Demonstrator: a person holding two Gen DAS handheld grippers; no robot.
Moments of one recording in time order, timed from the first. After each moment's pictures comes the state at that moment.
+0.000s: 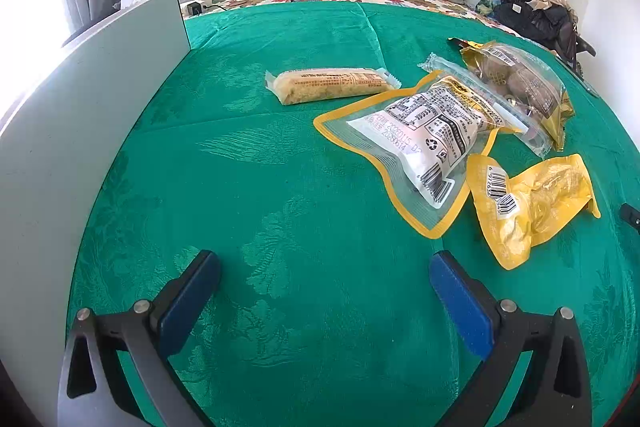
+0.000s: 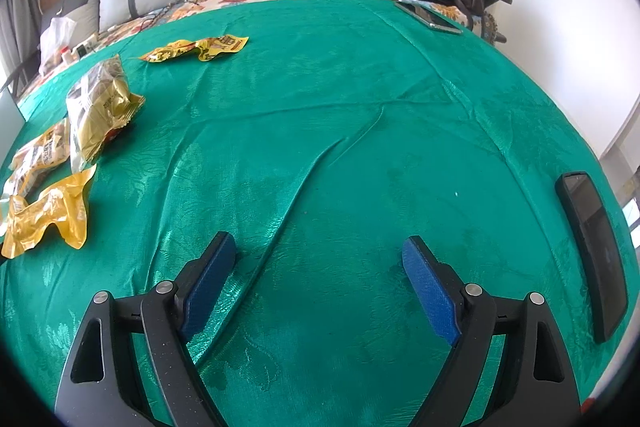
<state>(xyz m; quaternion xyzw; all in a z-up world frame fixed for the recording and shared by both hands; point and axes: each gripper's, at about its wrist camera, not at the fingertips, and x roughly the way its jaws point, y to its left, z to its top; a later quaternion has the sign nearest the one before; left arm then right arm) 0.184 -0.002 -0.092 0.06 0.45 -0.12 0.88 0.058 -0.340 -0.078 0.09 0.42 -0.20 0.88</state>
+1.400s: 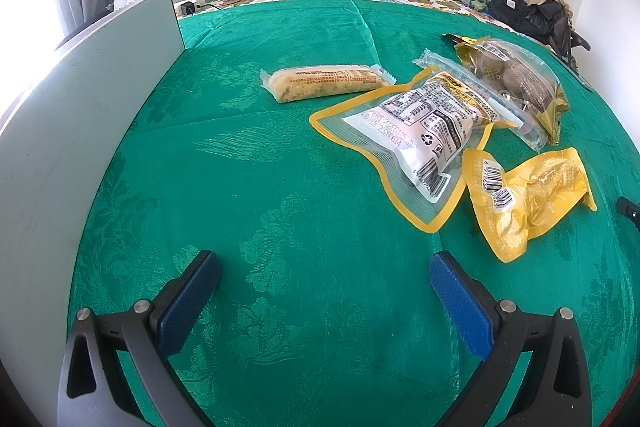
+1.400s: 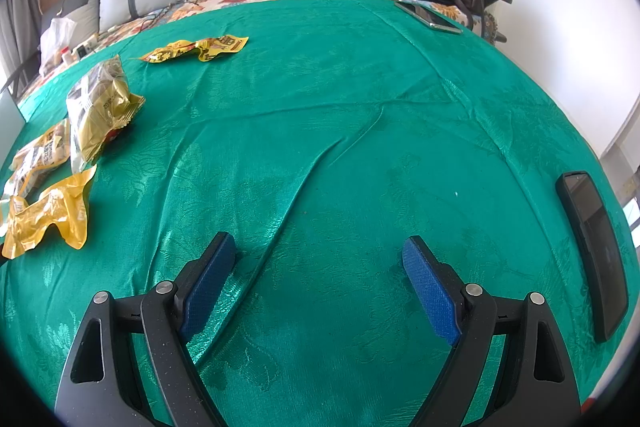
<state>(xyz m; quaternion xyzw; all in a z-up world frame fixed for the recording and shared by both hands) 0.185 0.000 -0.090 0.07 0.47 -0.15 0.87 0.058 -0.341 -0.078 0.09 0.42 -0.20 0.88</state>
